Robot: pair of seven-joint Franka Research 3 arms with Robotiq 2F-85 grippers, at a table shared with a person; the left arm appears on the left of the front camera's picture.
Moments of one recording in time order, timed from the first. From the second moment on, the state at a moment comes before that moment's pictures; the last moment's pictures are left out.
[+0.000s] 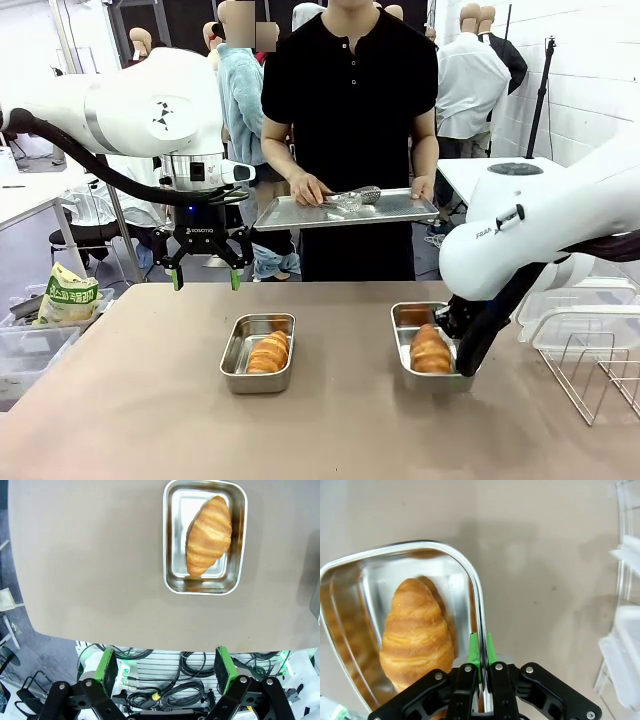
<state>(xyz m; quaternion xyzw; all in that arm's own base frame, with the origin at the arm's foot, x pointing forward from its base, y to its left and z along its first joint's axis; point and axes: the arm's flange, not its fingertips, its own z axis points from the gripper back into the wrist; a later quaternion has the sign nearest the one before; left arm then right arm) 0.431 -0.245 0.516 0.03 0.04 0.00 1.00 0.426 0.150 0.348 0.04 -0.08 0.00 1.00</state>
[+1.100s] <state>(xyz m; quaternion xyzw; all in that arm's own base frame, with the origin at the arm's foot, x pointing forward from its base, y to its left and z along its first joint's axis) 0.431 -0.245 0.516 0.03 0.04 0.00 1.00 0.440 0.143 0.315 0.03 -0.03 0.02 1.00</state>
